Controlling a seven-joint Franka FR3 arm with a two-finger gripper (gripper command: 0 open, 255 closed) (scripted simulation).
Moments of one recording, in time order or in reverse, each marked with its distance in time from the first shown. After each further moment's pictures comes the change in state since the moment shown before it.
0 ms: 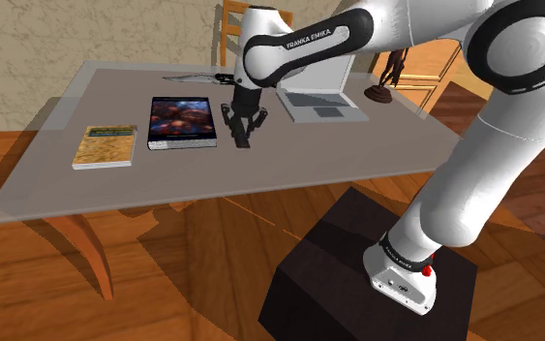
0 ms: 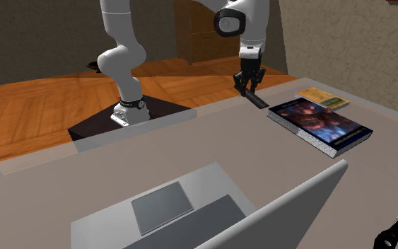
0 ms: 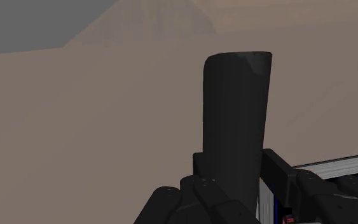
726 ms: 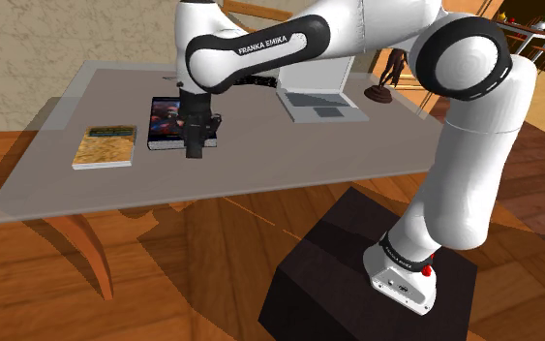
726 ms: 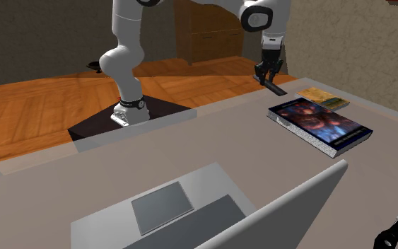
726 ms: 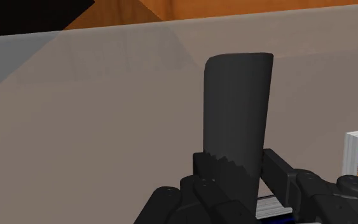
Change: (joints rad) arm 0.146 0.247 0.075 0.344 -0.076 -0.089 0.251
